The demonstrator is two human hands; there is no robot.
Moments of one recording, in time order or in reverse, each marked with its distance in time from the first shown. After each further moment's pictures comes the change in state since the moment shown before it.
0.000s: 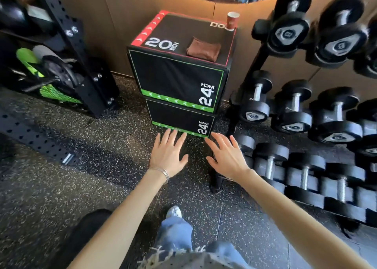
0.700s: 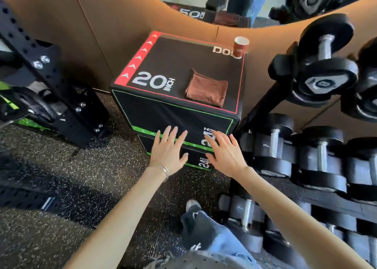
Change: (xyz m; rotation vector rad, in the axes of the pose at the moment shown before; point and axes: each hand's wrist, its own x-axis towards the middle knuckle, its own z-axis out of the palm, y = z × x) left_hand 0.336 -0.096 -0.004 0.000 -0.003 0.026; right_hand 0.324 0.129 0.000 0.003 0.002 0.053
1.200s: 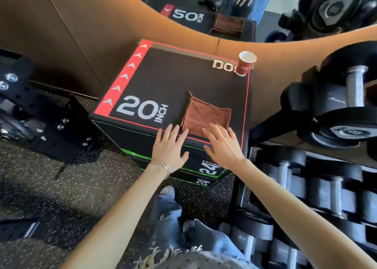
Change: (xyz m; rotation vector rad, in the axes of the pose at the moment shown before) left_hand 0.192 -0.038 0.006 -0.007 -0.051 0.033; right_hand 0.187 0.076 -0.010 0.009 -0.010 0.005
